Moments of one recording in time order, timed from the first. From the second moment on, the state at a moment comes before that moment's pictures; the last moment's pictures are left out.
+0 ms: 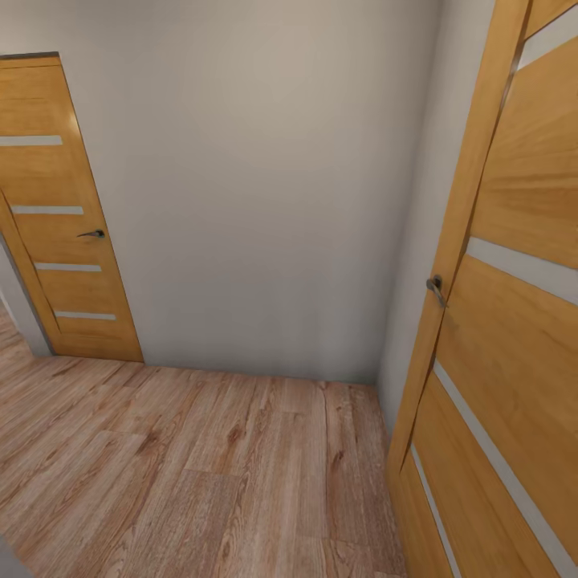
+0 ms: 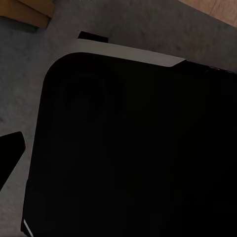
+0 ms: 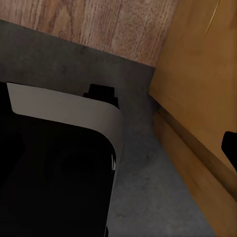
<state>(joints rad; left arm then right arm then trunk) 0.00 -0.03 0.03 -0.09 0.21 -0.05 0.00 -0.21 -0.05 0.58 0.03 -0.40 0.01 0.03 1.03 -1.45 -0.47</state>
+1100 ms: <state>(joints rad) 0.00 -0.03 0.03 -0.09 0.21 -0.05 0.00 -0.21 -0.05 0.58 0.03 -0.40 0.01 0.03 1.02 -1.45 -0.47</state>
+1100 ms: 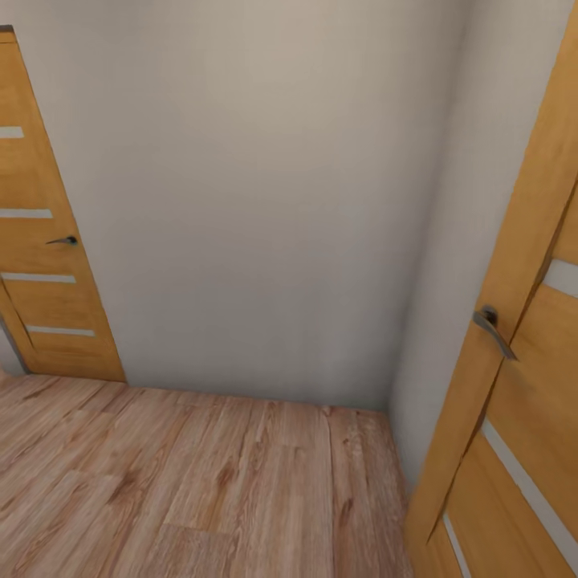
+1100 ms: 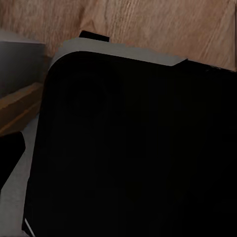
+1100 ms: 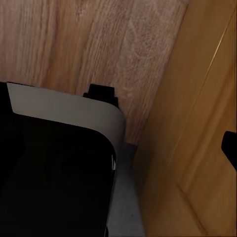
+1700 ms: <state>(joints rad) 0.00 -0.03 0.03 -0.09 0.21 -0.05 0.00 -0.21 -0.05 0.58 0.03 -0.40 0.00 0.03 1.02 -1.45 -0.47</state>
